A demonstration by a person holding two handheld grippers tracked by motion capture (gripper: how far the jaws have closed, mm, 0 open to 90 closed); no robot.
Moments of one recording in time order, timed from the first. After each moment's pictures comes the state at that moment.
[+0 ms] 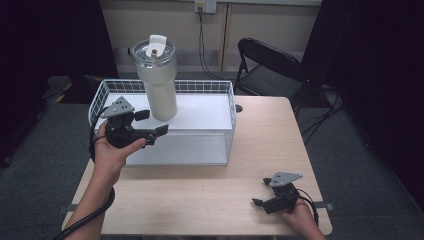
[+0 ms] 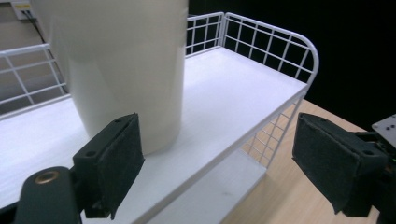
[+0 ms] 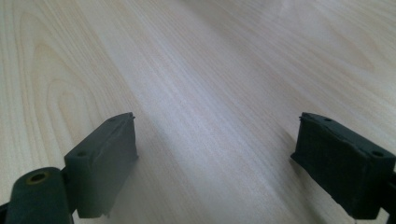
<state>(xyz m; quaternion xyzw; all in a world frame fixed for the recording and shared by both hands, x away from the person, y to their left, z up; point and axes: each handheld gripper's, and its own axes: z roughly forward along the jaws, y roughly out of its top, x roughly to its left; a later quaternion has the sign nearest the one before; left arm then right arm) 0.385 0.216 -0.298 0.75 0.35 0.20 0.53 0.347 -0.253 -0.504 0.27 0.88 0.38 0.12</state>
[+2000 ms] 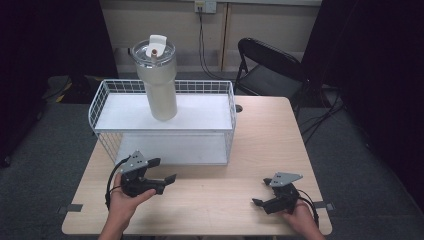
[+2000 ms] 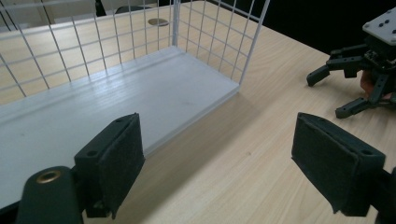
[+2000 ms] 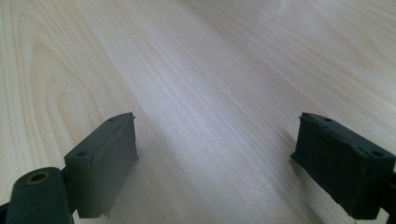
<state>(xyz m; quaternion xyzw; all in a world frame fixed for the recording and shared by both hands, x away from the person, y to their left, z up) 0.332 0.203 -0.428 0.77 0.35 0.14 0.51 0.345 -0.253 -0.504 0.27 0.87 0.38 0.12</state>
